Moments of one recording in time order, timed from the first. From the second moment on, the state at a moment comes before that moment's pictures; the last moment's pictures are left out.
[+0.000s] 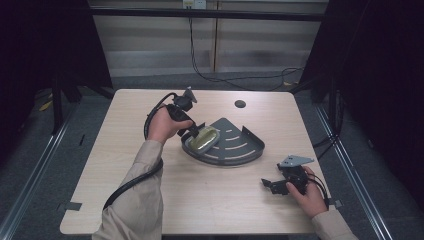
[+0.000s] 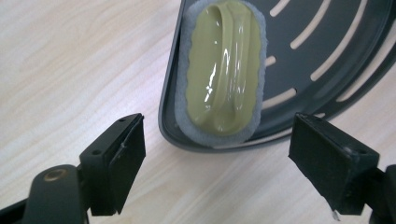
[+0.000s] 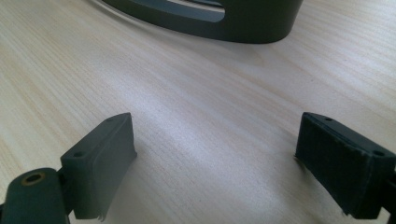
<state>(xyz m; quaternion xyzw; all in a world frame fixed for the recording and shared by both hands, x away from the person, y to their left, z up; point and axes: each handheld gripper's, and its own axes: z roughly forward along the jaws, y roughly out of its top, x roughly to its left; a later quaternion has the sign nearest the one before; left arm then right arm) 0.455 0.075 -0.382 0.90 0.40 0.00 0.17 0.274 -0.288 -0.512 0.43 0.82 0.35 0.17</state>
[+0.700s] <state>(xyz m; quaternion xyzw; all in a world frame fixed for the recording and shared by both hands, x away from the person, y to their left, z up) 0.431 0.118 -0.391 0.90 0.40 0.00 0.18 0.274 -0.288 -0.512 0.43 0.82 0.35 0.17</state>
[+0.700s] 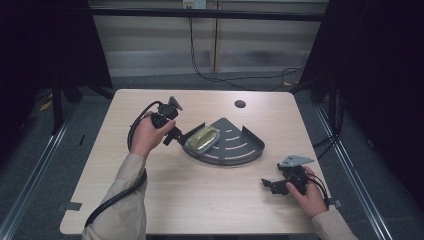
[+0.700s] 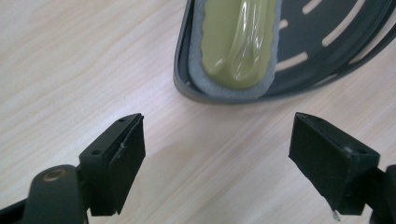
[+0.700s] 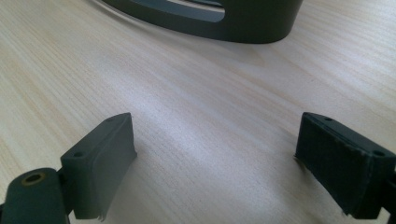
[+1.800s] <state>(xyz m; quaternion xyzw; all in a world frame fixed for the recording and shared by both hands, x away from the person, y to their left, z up) 0.386 0.184 -0.440 0.88 0.43 -0.01 0.20 0.274 -0.288 -0.512 0.43 0.82 0.35 0.17</state>
